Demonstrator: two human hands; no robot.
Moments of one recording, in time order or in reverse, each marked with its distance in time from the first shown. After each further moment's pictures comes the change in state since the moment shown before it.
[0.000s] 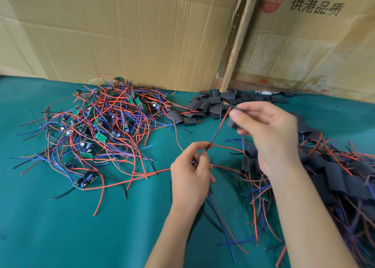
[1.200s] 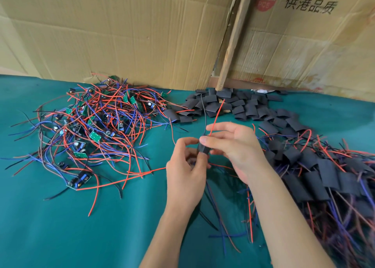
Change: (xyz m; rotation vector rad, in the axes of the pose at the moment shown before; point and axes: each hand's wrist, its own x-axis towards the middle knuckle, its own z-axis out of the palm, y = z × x) left_hand -0.002 0.000 -0.003 -0.016 -0.026 0.035; right_hand -0.011 0.025 0.020 0.001 -0.244 0.388
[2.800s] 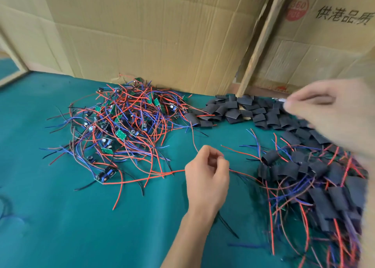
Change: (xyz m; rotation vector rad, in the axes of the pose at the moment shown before) left_hand -0.001 0.003 0.002 0.062 0.121 0.003; right_hand -0.037 -0.124 -0.048 -0.830 0.158 -0.291
